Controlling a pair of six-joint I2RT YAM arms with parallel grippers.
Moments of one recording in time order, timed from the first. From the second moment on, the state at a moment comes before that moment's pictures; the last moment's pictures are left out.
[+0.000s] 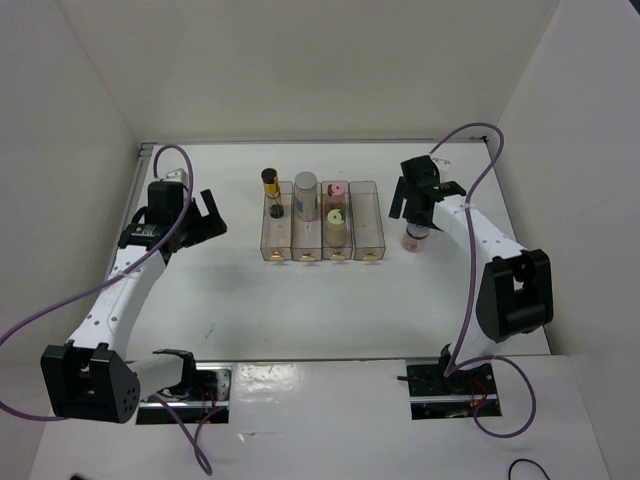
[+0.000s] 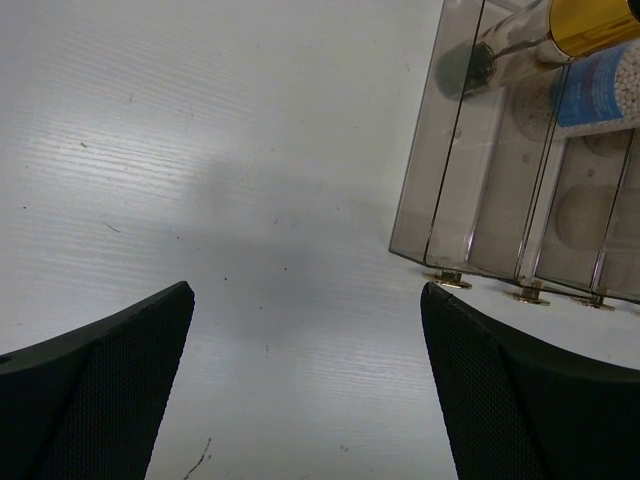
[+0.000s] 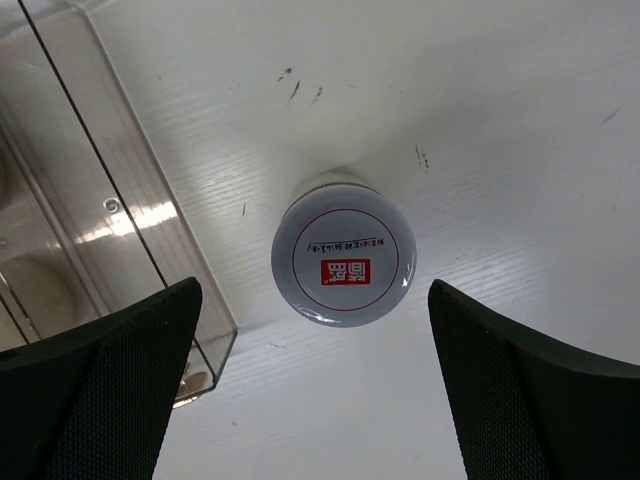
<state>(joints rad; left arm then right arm) -0.05 1.16 0.99 -0.59 -0.01 -0.42 0.25 1.58 1.24 -0.63 0.39 0.49</state>
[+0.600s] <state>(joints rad) -0.03 1.17 0.99 -0.59 -0.01 -0.42 0.20 1.65 1.15 -0.58 0.33 0.50</state>
